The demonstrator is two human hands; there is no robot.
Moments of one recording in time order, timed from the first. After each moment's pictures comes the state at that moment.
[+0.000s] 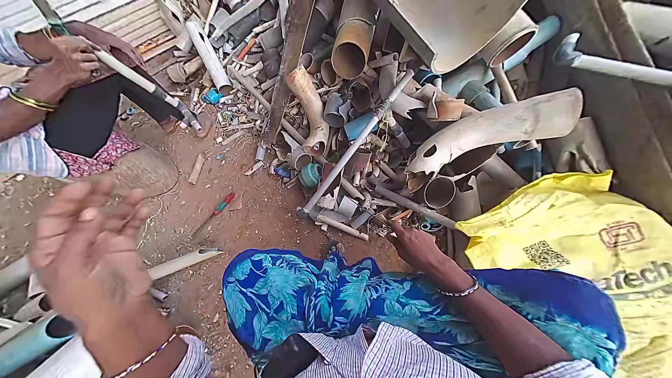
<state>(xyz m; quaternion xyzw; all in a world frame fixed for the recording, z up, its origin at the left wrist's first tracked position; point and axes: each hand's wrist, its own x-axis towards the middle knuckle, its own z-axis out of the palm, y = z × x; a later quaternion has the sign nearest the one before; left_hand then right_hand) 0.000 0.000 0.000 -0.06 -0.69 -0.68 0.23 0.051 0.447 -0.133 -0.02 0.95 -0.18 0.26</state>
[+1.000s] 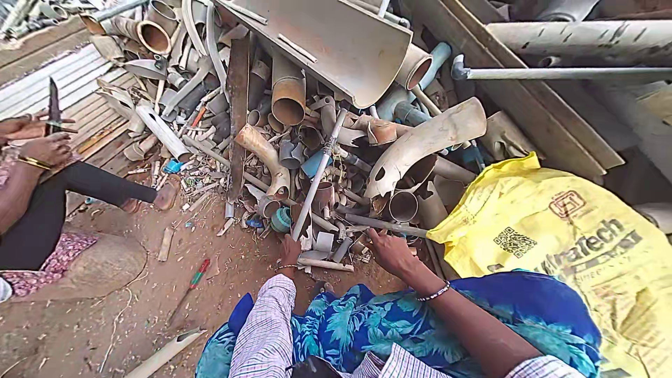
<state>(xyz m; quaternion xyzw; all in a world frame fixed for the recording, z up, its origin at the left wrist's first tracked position) -0.169 0.234 -0.290 0.07 -0.95 -0.12 -0.27 0.015 0.484 -0.135 0.10 0.94 -0.20 0.25</state>
